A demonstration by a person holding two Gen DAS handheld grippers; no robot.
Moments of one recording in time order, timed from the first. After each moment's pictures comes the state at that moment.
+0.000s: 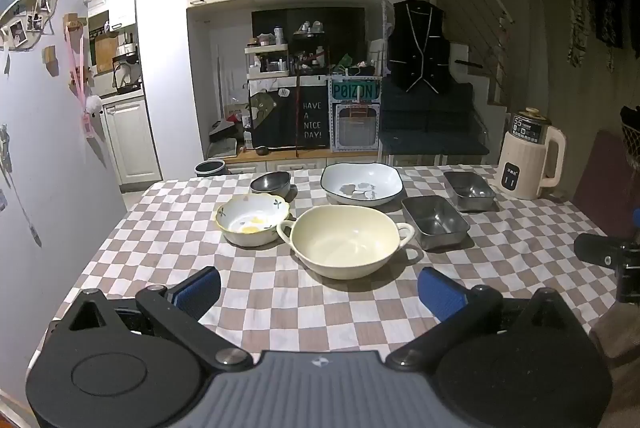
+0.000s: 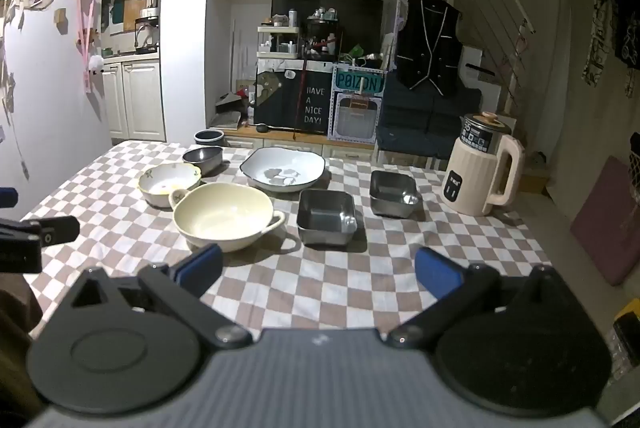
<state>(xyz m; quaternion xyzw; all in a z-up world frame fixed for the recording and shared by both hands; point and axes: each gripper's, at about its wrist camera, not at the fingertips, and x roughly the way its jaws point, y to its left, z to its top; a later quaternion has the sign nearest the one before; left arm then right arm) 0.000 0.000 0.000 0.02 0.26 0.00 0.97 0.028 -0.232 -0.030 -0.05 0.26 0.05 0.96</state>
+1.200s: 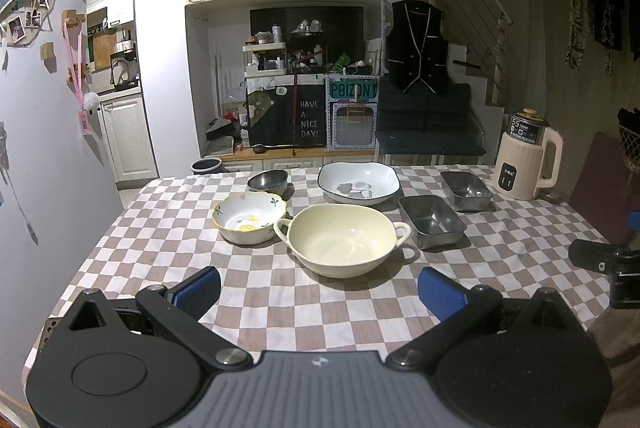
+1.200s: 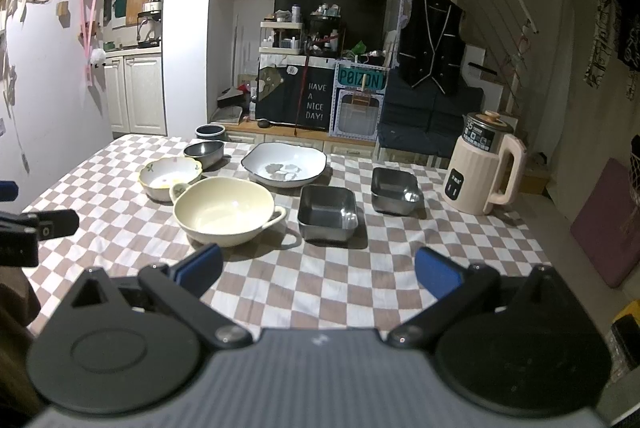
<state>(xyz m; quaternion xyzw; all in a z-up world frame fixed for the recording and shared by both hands) 0.000 0.000 0.000 0.02 0.26 0.00 0.97 0.028 -0.231 -0.029 -0.05 0.26 0.05 0.96</state>
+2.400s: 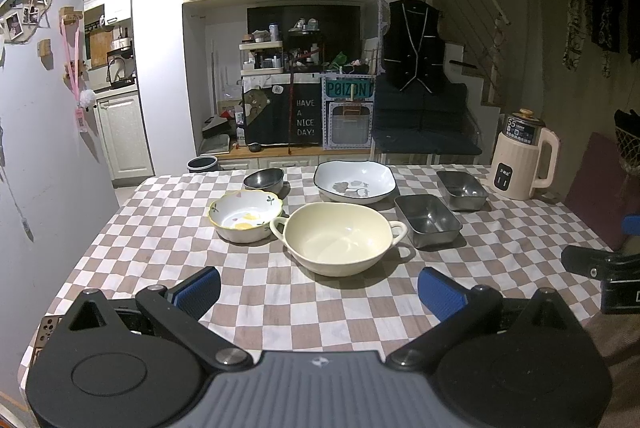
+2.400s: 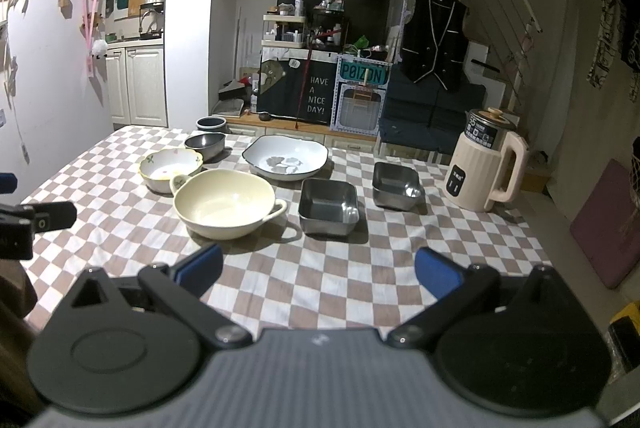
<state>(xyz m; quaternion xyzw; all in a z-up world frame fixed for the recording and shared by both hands) 0.000 0.000 0.000 0.02 0.26 -0.01 0.97 0.029 -0.230 -0.030 -0.06 0.27 0.05 0.96</state>
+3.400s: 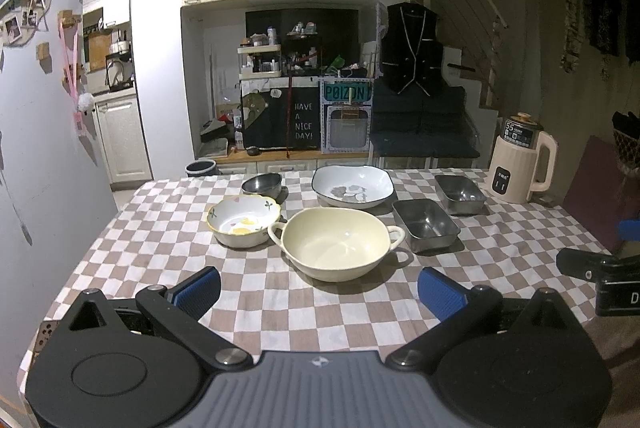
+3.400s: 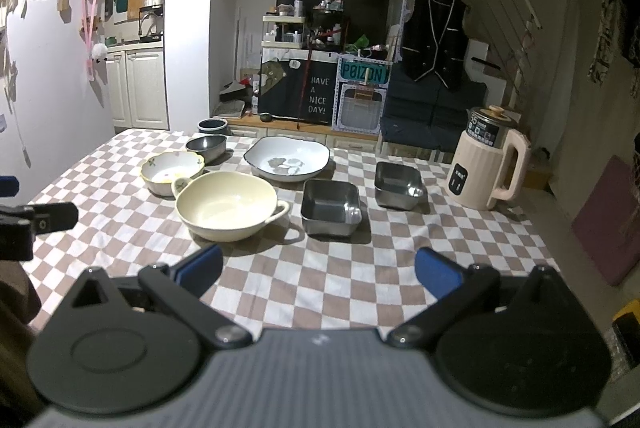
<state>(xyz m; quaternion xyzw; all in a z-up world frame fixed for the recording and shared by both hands) 0.004 -0.010 0.003 0.02 0.25 -0.01 0.97 0.028 -0.231 -0.031 -0.05 0.27 0.05 0.96</state>
